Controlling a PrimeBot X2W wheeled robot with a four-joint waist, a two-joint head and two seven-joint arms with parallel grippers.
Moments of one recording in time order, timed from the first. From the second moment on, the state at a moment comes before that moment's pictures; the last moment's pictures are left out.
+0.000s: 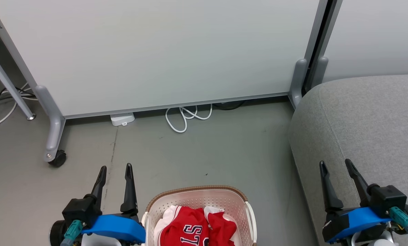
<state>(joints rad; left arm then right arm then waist) -0.06 0.06 -0.13 0.28 -0.28 -0.03 -0.23 -0.06 -0.05 -0.06 0.23 0.09 0.13 -0.17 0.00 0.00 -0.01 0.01</state>
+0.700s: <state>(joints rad) -0.06 0.05 -0.14 0.29 -0.18 -0.03 -0.26 -0.06 -0.05 -0.06 0.22 -0.03 0.13 -0.21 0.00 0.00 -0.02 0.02</state>
